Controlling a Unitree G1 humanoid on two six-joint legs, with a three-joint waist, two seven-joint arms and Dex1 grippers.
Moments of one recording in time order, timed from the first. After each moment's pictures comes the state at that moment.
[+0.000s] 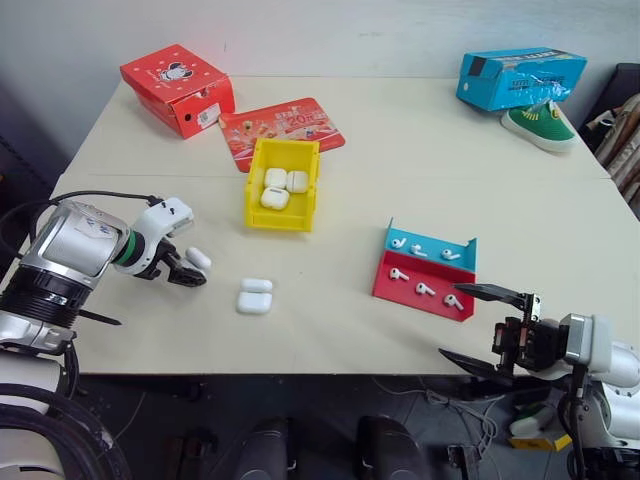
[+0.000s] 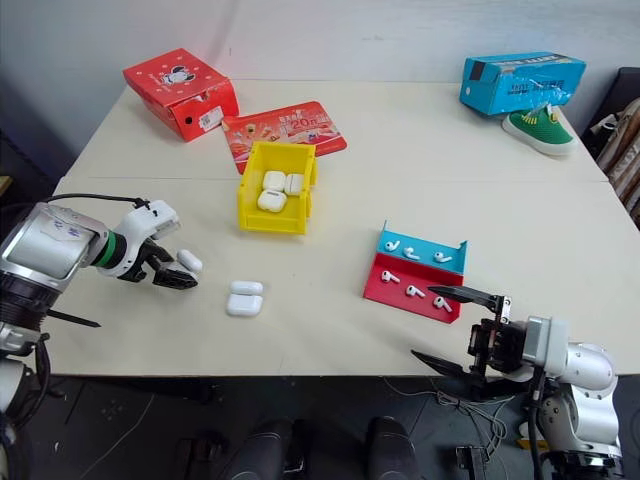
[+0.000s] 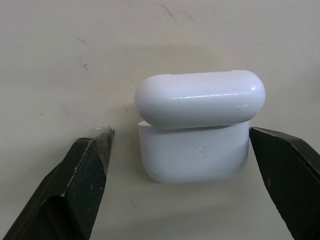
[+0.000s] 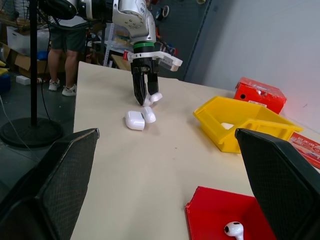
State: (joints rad) left arm -0.86 0.99 -0.41 0.29 -0.10 1.04 -1.03; right arm 0.03 -0.57 -0.25 -0.06 0.71 -0.35 1.47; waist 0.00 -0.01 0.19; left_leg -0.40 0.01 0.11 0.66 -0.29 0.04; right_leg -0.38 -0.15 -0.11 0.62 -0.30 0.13
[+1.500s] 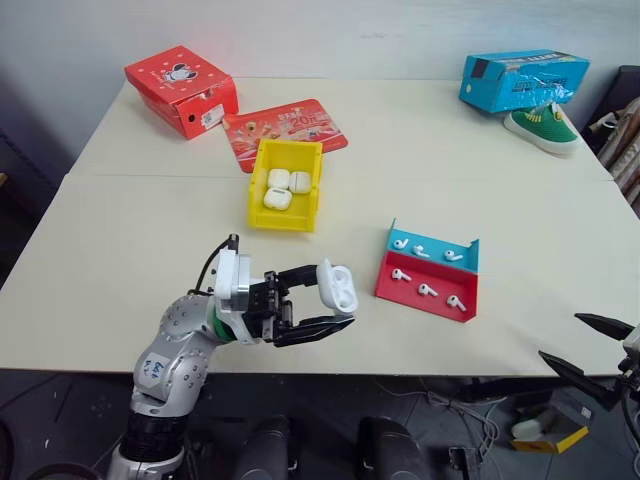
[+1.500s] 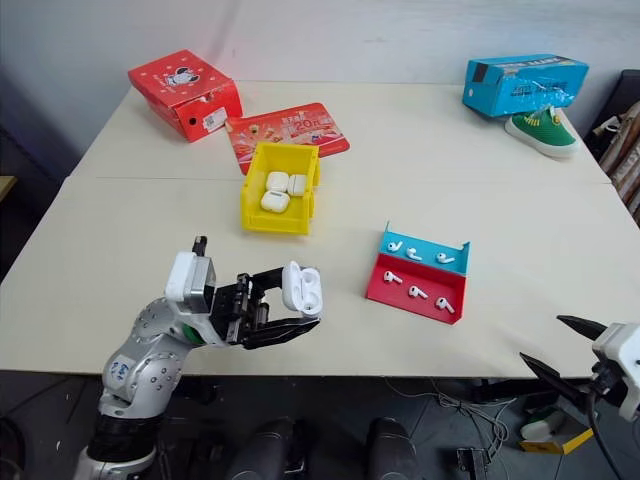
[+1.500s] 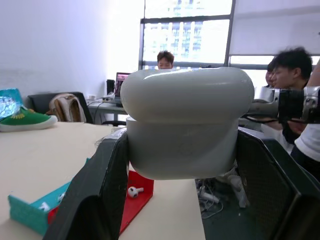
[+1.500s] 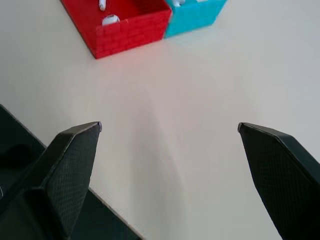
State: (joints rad) left arm -0.23 0.29 -0.02 -0.37 -0.64 0.30 -1.08; right arm 0.40 -0.83 -0.65 -0.09 0.42 0.00 1.07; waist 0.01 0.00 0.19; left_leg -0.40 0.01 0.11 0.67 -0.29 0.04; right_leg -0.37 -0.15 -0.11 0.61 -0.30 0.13
